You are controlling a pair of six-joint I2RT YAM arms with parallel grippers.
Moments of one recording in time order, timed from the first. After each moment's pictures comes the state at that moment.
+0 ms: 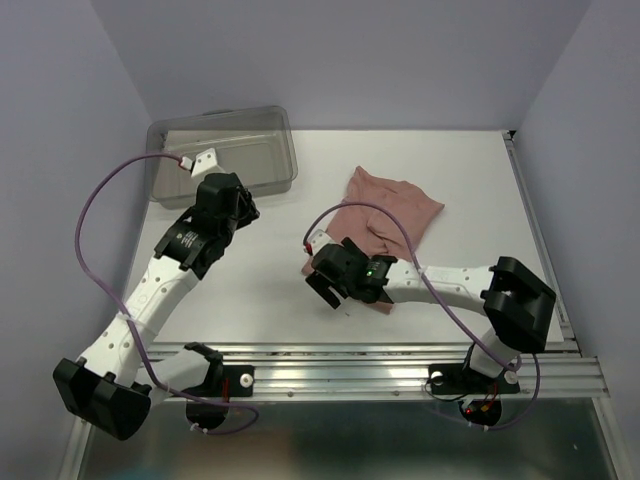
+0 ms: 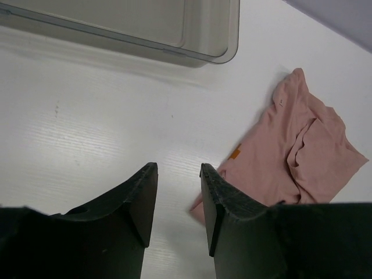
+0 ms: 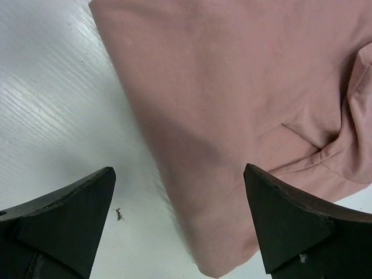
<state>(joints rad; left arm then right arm) -0.45 1.07 1.11 -0.57 -0.39 -0.65 1.08 1.62 1.06 -0.41 0.45 0.12</state>
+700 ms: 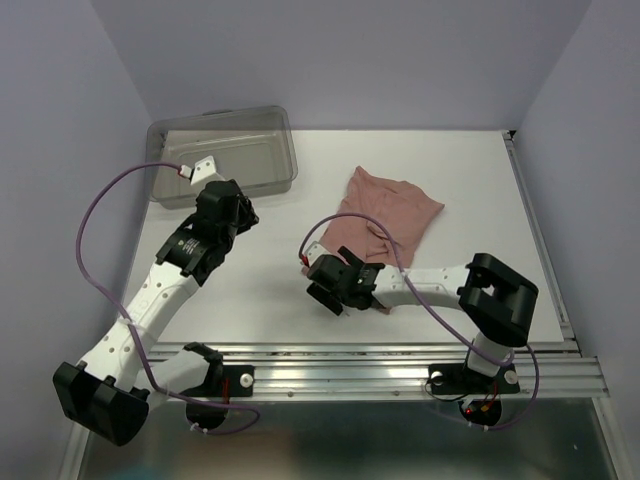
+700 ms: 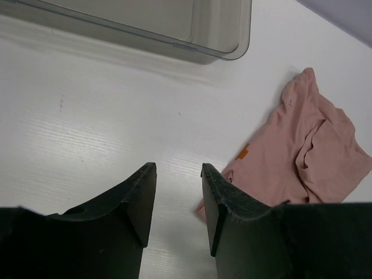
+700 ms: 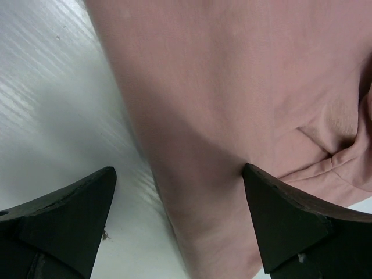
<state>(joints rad) -0.45 1.02 1.02 -0.53 -0.41 -0.67 1.10 1.73 1.02 -0.35 0.49 0.06</state>
